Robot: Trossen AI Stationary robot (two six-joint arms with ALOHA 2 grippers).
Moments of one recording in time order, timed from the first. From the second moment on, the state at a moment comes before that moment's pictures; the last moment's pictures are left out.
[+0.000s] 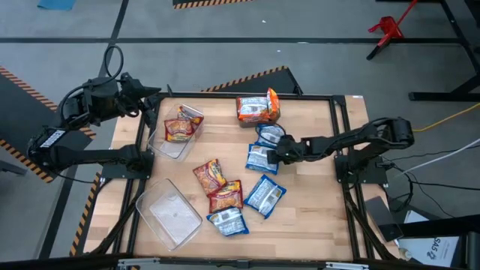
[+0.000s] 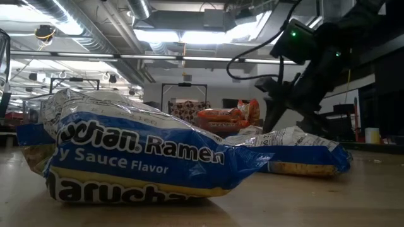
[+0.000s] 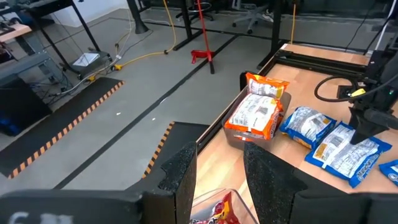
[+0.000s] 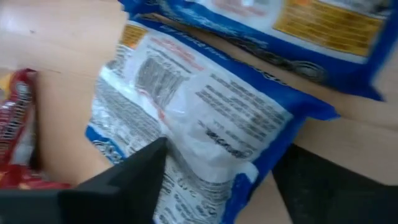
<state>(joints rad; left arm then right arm) 0.42 0.73 1.30 -0.95 -0.29 0.03 -0.06 1.51 0.60 -0.05 0.09 1.31</state>
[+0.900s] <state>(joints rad) 0.42 0.73 1.30 -0.96 -0.18 -0.02 -0.03 1.51 0.95 -0.13 0.20 1.03</state>
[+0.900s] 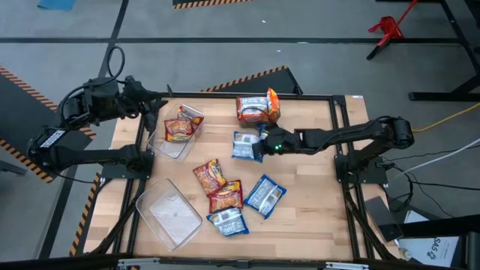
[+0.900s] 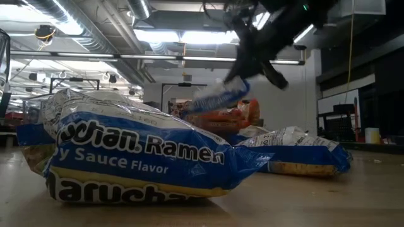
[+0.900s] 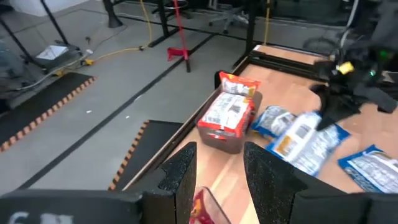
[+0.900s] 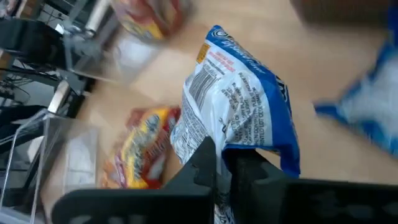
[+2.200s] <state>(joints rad) 0.43 0.73 1.30 -0.96 -0.03 -0.49 0.28 2.12 1.92 -0.13 0.33 -0.16</state>
